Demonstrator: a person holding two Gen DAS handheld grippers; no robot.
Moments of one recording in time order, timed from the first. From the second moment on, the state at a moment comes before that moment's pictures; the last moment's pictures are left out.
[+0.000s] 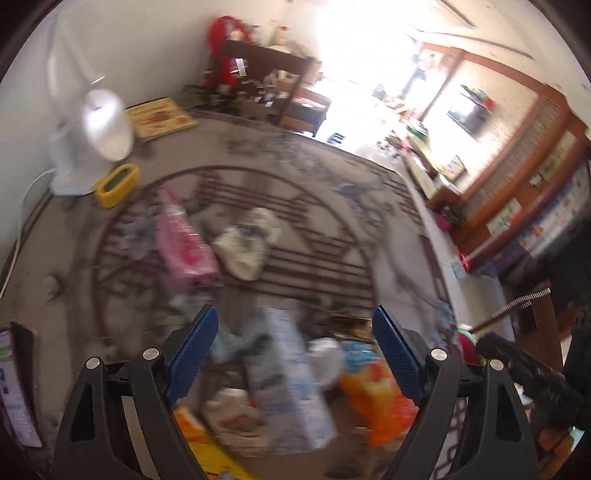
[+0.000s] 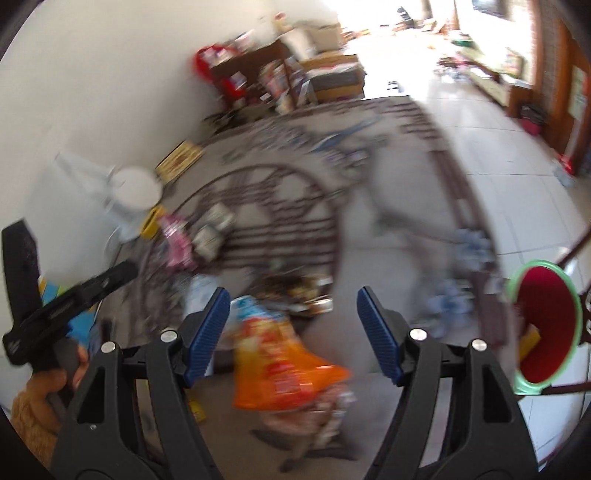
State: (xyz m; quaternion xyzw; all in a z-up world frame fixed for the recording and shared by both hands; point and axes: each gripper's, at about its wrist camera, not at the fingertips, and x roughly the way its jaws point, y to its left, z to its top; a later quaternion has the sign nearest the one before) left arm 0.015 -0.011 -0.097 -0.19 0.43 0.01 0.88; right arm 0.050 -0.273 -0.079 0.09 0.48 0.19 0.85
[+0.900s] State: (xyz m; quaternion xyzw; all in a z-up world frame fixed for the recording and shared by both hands) left arm 0.131 0.121 -0.229 -0.28 0.48 0.06 0.83; right arm 0.074 -0.089 -0.169 -0.06 0.66 0.19 0.73
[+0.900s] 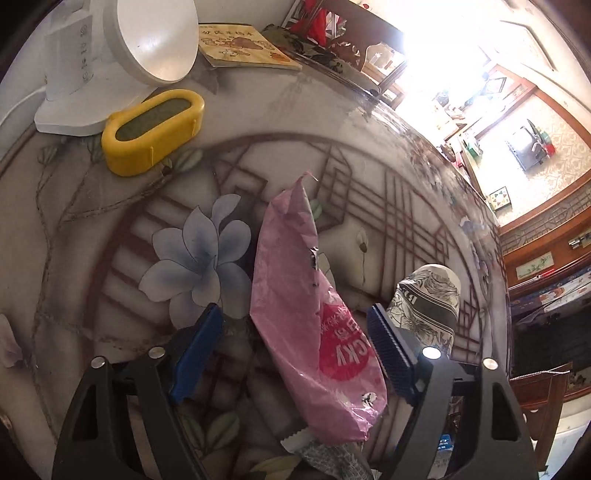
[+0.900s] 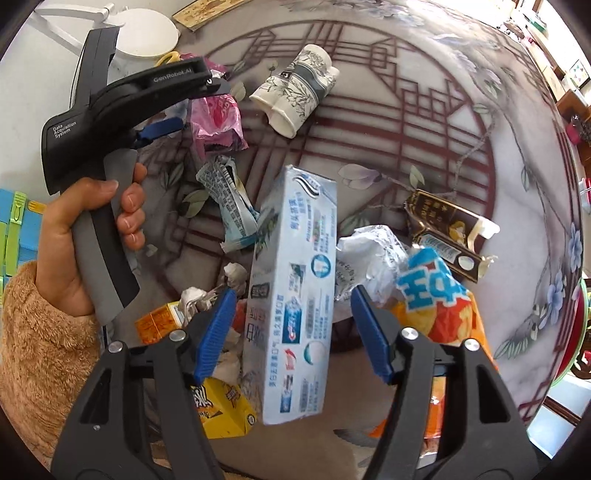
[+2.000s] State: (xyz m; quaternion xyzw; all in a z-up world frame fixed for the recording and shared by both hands) left arm 0.093 0.148 -0.196 -0.30 0.44 0.04 0.85; right arm 0.088 -0.044 -0.177 -0.10 0.66 0.22 0.71
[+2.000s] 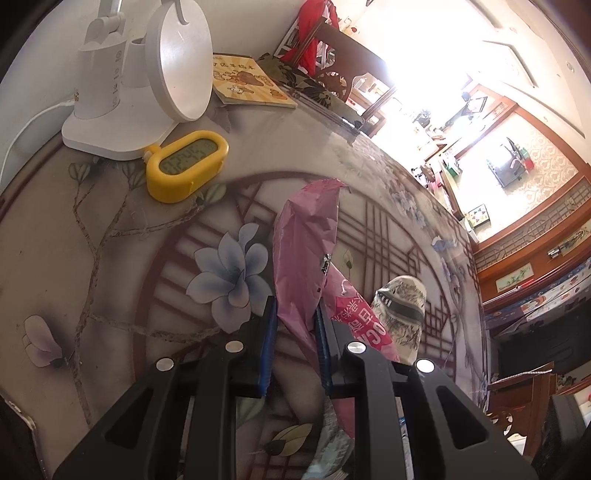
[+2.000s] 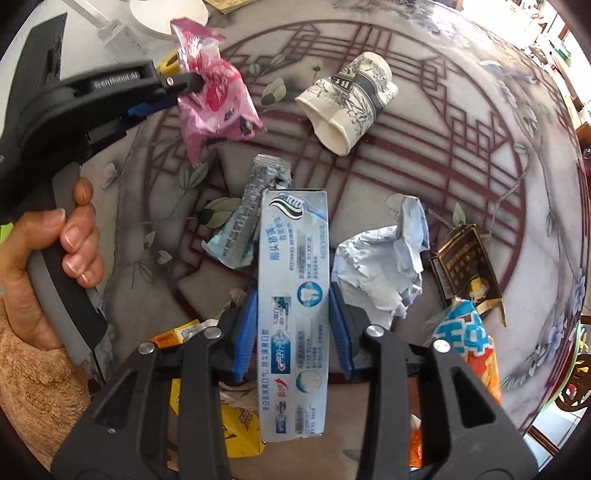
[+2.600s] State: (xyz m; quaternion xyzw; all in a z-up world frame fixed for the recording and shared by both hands) left arm 0.066 0.159 -0.211 -0.30 0.46 0.07 0.83; right arm 0.082 -0.065 -0.157 -0.05 0.64 0.24 0.73
